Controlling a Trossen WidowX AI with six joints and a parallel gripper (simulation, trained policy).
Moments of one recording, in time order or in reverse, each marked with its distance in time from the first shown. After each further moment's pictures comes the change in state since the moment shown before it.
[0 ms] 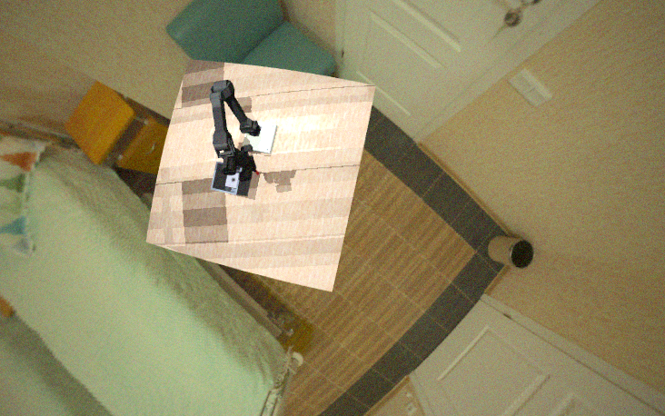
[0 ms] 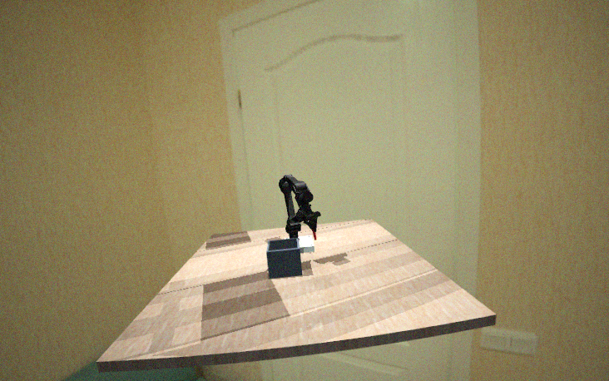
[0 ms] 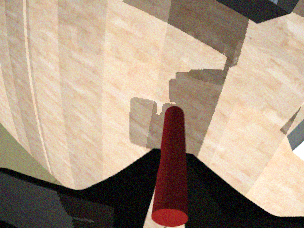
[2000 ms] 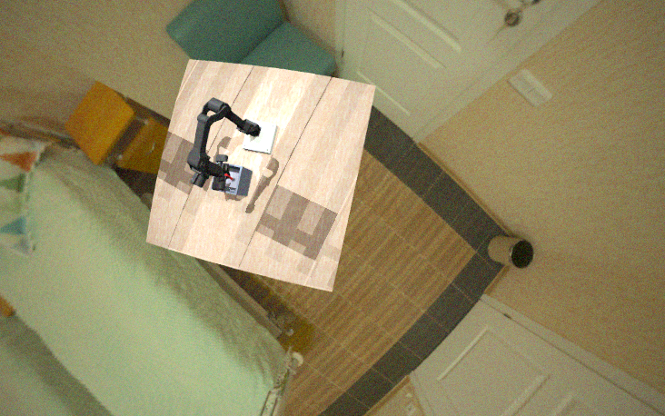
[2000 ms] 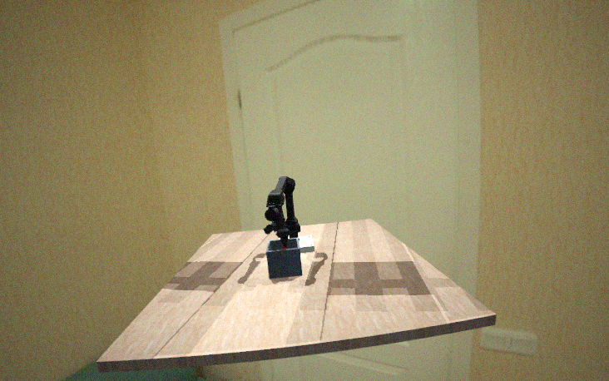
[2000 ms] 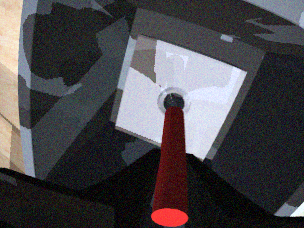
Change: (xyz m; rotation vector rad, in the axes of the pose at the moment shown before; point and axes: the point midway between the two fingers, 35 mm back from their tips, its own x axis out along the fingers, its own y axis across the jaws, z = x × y) arm 0.003 -0.001 0.174 0.169 -0.147 -0.143
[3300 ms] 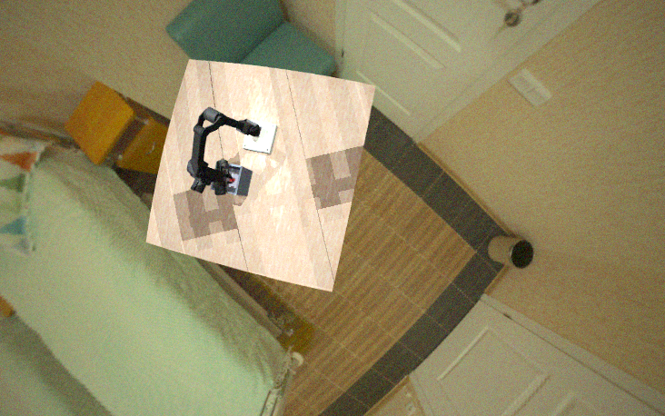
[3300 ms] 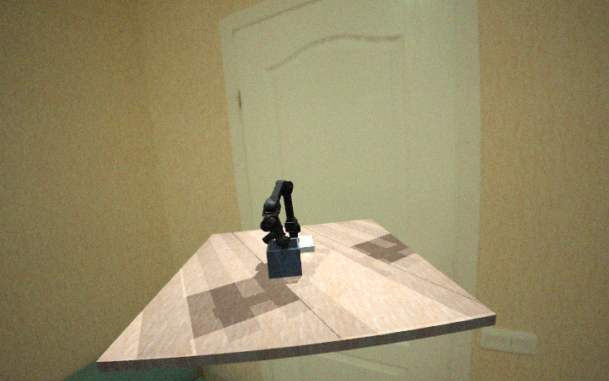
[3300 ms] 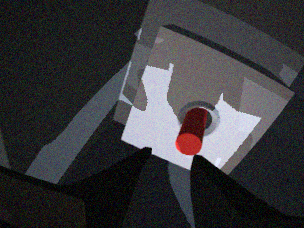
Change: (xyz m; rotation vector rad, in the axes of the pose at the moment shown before) arm 0.032 0.017 0.008 -0.066 0.132 -0.014
